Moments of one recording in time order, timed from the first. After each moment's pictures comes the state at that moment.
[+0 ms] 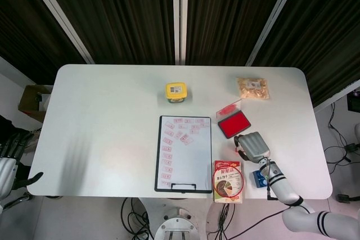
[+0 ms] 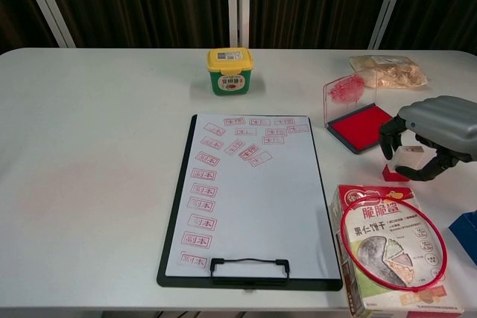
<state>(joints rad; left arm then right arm) 0.00 -1.09 0.02 -1.51 1.61 1.60 -0.16 0.53 -1.51 -0.01 -1.41 -1.28 1.02 -0.34</state>
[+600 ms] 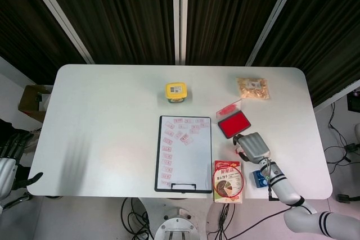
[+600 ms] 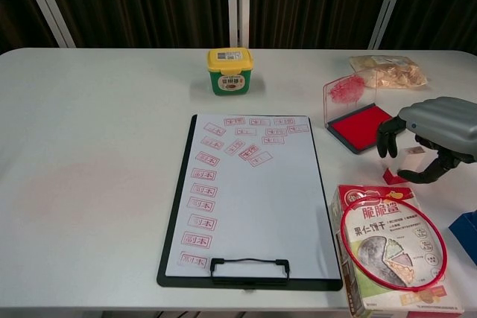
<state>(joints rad) 0.01 -1.09 0.02 -1.50 1.61 1.60 -0.16 0.52 -1.49 0.00 -1.42 -1.31 1.00 -0.31</state>
